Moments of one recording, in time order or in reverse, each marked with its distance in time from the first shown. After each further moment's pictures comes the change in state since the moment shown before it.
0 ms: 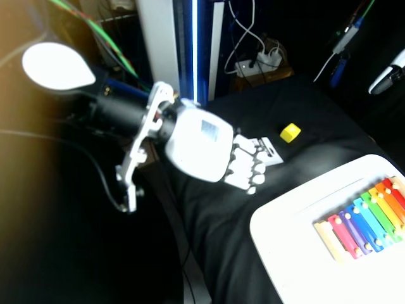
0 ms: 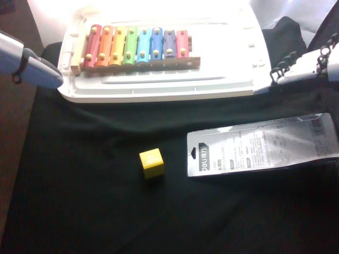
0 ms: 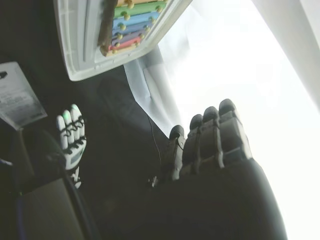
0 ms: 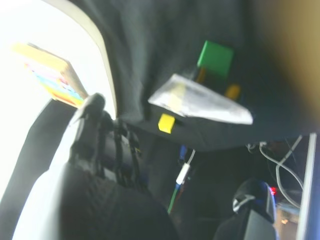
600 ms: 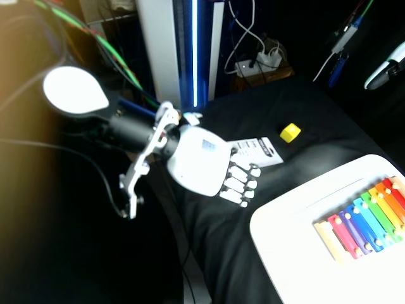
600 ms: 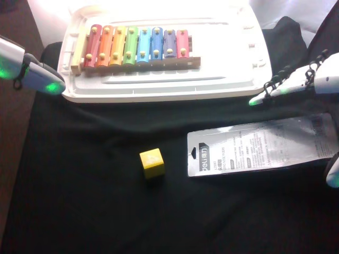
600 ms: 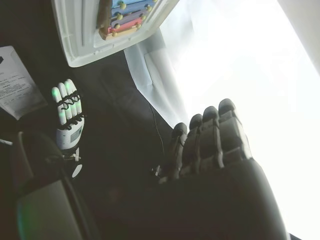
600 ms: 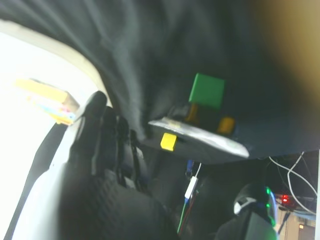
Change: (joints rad) left arm 0.027 0.011 -0.016 -0.035 -0.031 0.029; right arm -0.076 -0.067 0.049 0.051 -0.050 -0.023
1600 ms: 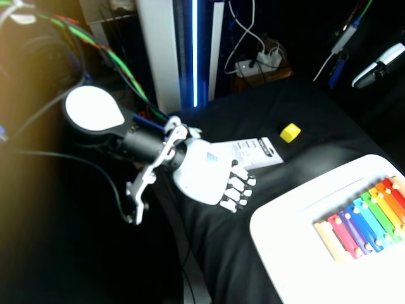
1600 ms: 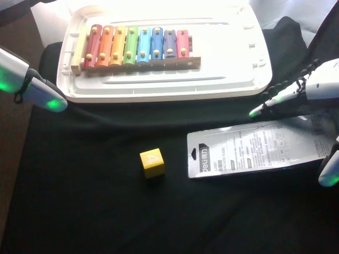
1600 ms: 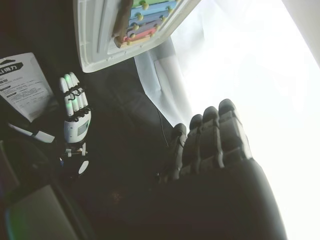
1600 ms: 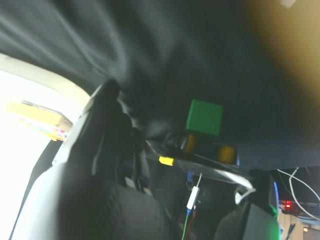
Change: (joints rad) left arm 0.049 -0.006 -0.009 -0.031 -0.019 0.019; right arm -0.037 -0.052 0.045 0.016 -0.021 0.000
